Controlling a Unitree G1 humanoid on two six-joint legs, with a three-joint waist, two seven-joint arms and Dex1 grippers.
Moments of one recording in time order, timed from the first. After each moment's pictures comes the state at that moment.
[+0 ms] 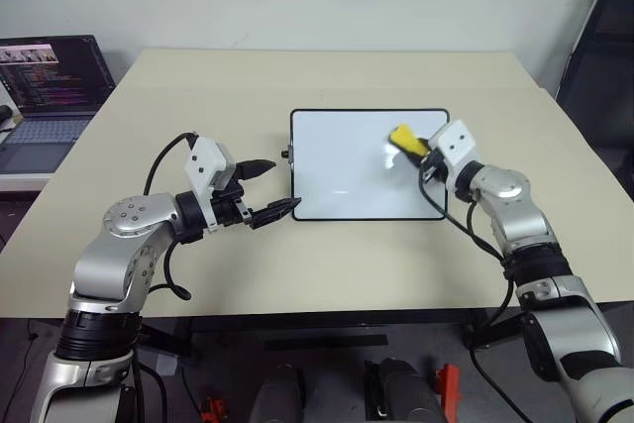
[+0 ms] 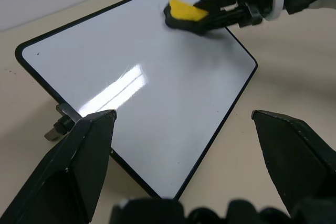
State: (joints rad) left arm -0.37 0.68 0.08 -0.17 -0.47 0.45 -0.91; right arm -0.69 -0.44 0.15 0.43 -0.02 0.06 0.71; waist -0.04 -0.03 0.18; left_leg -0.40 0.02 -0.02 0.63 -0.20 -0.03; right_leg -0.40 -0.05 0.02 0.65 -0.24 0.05
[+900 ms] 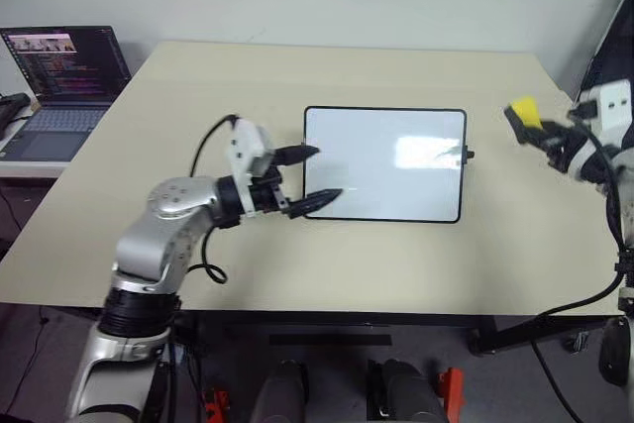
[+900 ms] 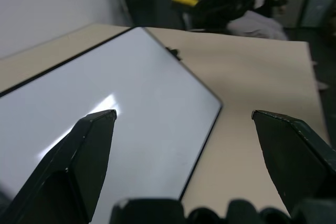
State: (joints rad) left arm -0.53 0.50 -0.08 -0.19 -0.48 0.47 -0.92; right arm -0.65 -0.75 -0.27 0.38 0.26 0.67 0.60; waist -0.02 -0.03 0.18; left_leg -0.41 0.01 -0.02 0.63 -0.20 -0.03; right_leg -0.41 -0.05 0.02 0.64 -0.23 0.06
